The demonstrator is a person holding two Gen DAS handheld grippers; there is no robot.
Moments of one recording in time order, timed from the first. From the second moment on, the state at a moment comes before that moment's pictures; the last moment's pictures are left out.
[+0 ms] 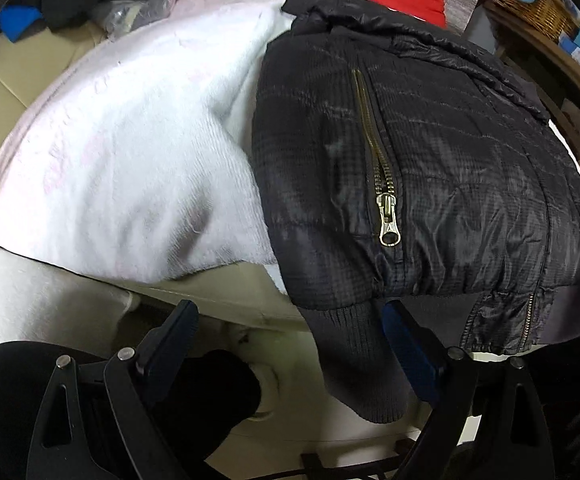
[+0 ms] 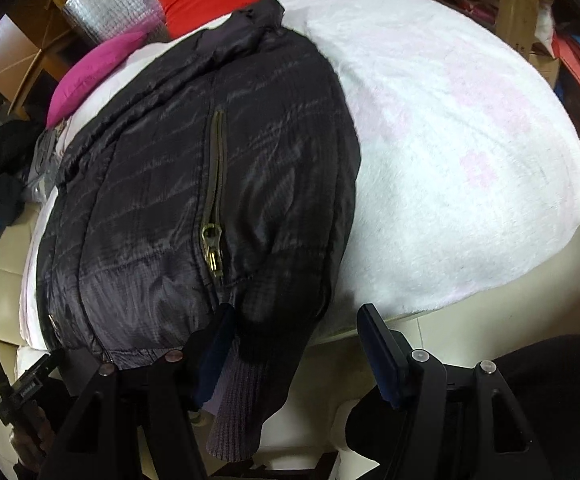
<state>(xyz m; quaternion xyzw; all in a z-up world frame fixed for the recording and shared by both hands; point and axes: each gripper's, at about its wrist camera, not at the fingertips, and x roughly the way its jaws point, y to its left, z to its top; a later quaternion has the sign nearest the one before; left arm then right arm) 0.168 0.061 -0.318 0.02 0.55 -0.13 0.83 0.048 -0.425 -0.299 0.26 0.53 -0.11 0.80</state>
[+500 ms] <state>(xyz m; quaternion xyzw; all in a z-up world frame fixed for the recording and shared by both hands) 0.164 0.052 -0.336 -0.05 0.57 -0.21 0.80 0.045 -0.421 -0.321 0.28 0.55 -0.10 0.78</state>
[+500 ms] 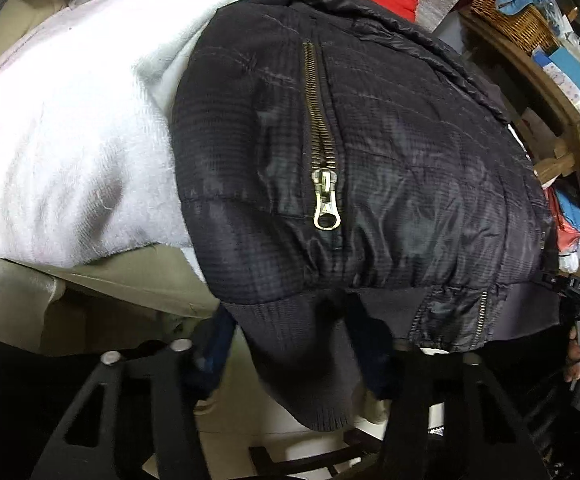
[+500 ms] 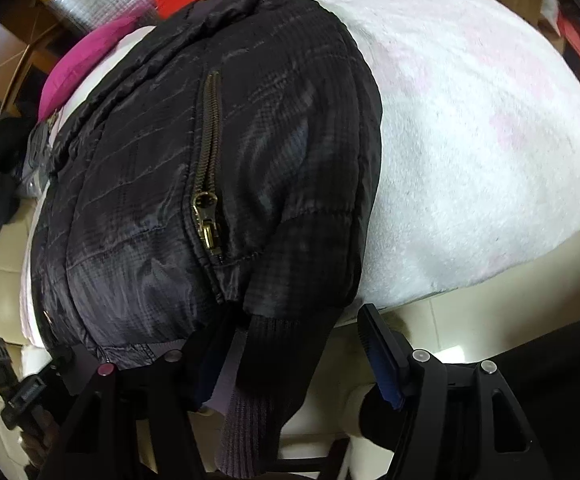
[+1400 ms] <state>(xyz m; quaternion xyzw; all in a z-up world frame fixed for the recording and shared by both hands) 0.168 0.047 -0.353 -0.07 0.58 -0.25 0.77 0.040 -0.406 -0.321 0.27 0.55 -0.07 0.79</state>
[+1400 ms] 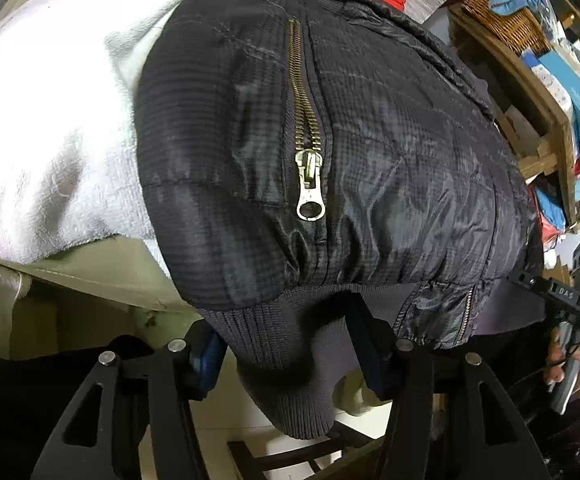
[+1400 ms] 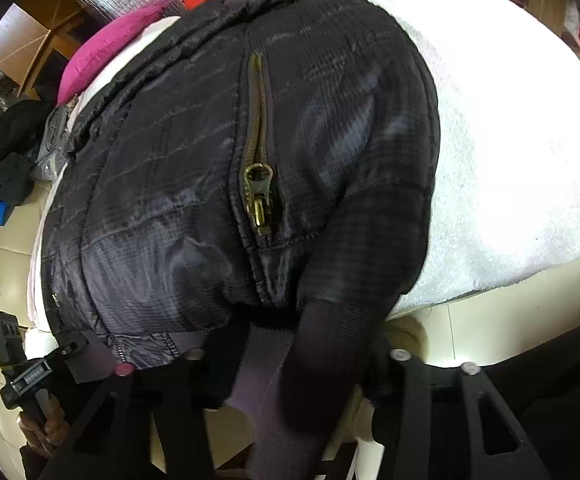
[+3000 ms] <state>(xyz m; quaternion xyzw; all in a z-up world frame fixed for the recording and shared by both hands) 0.175 0.043 -0.235 -0.07 0.48 -0.38 0.79 0.043 -0.412 -0.229 0.32 0.46 0.03 0.83</state>
